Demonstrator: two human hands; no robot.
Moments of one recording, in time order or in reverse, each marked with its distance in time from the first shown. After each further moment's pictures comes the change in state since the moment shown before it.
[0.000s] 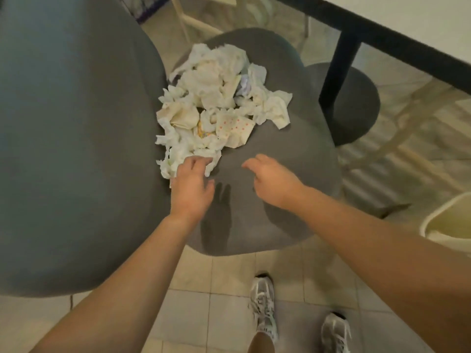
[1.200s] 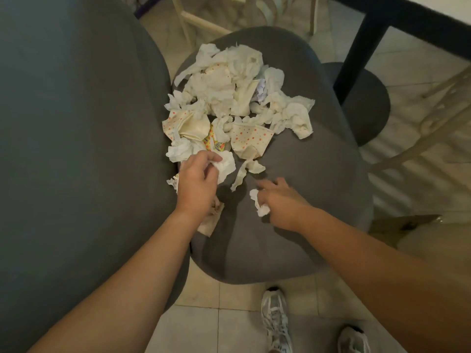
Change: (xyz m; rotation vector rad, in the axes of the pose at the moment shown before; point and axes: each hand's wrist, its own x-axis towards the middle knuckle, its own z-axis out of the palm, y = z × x) left_hand 0.059 -0.029 -0.003 -0.472 0.110 -0.055; right_hand 0.048 0.001 0.040 -0.253 -0.166 0.005
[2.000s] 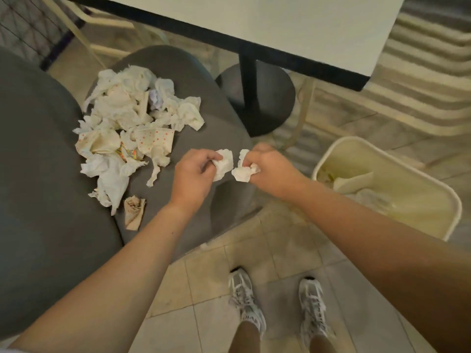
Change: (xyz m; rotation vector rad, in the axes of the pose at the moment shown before) left_hand -0.095 0.126 0.106 0.022 -0.244 0.249; right_hand -0.173 0.095 -0.025 0.451 0.472 0.229
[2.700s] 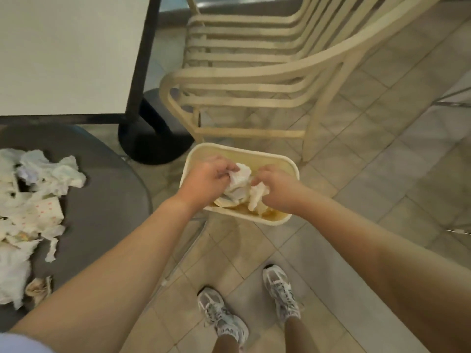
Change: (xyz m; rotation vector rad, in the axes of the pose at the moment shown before) left_hand -0.040 0.186 0.193 0.165 -0.702 0.372; right_hand -0.189 0.179 -0.104 0.158 0.006 0.468
